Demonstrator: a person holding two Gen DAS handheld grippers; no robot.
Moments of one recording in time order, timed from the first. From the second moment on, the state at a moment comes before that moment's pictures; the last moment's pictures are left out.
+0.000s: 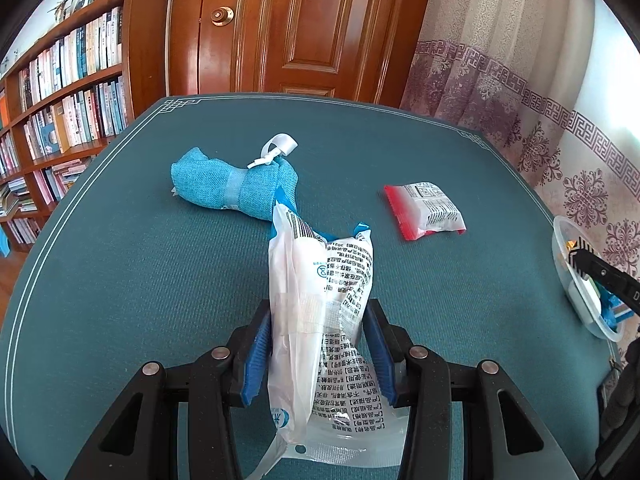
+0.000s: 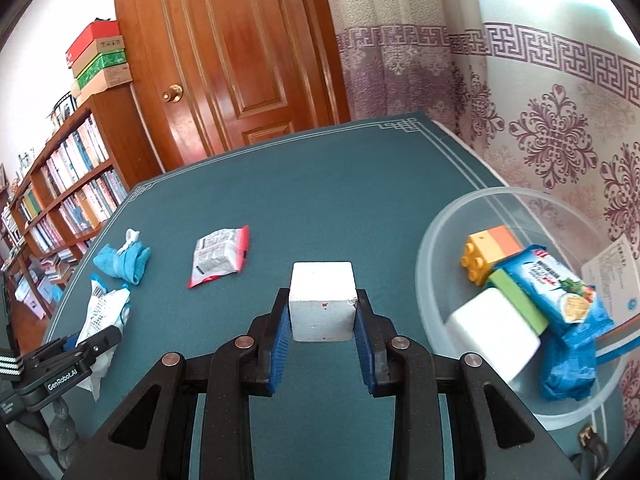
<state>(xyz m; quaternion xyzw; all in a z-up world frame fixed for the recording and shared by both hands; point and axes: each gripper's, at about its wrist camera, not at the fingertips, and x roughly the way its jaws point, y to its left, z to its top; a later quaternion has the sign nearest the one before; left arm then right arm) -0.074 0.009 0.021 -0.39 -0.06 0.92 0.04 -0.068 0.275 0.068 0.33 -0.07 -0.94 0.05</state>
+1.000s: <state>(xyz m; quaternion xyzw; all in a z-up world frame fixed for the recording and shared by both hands) -0.074 0.041 0.018 -0.41 -0.02 0.91 0.05 -0.064 0.421 0.073 0.30 -0.11 -0.94 -0.09</state>
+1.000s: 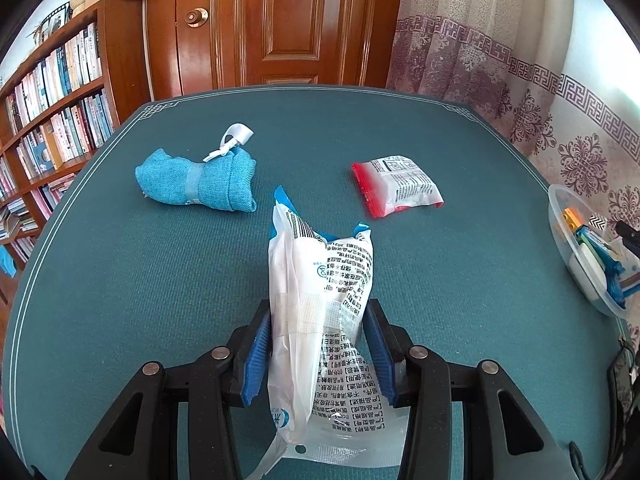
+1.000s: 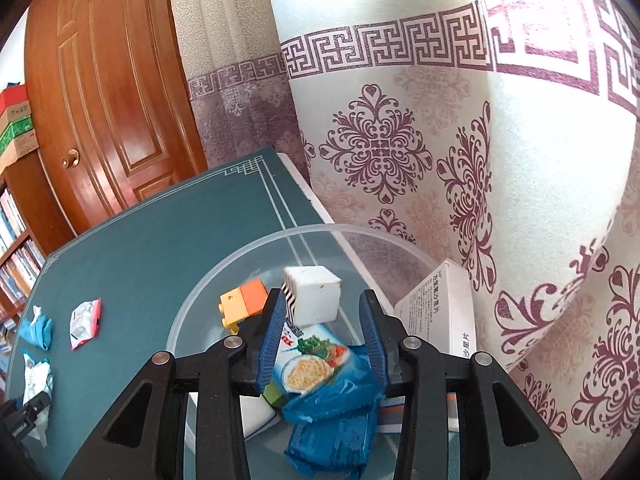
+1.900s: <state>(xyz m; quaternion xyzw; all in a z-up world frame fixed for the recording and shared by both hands) -0.101 0.218 0.069 -0.39 0.04 0.88 0.25 0.017 0.410 0.065 0.29 -0.08 -0.95 -0.01</state>
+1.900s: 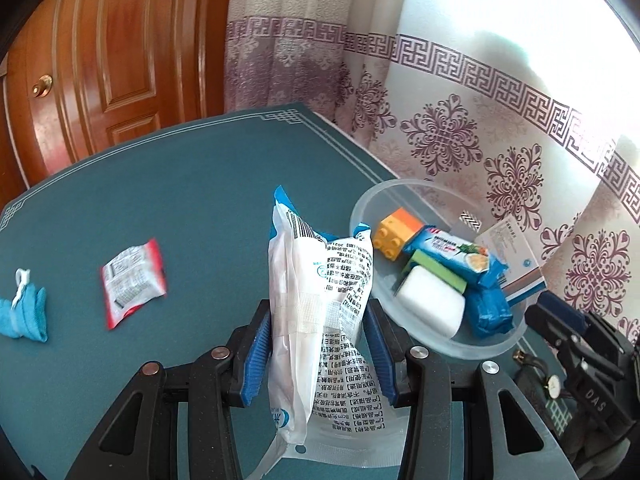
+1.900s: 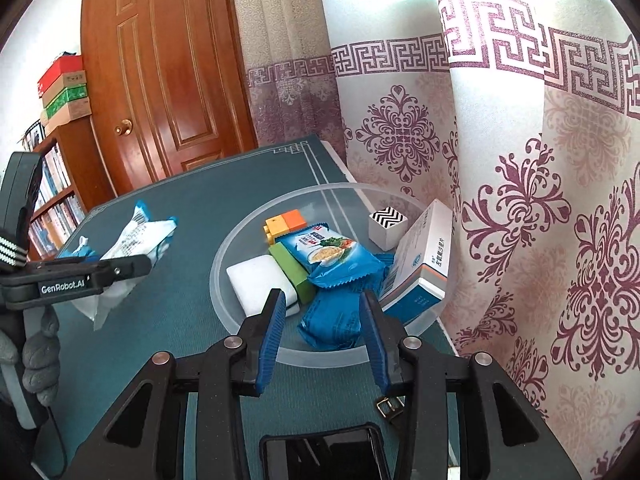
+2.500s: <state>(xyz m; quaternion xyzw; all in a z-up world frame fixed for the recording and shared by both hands) -0.134 0.353 0.075 -0.38 0.09 0.85 0.35 0.025 0.435 0.063 0.29 -0.12 -0.95 0.00</state>
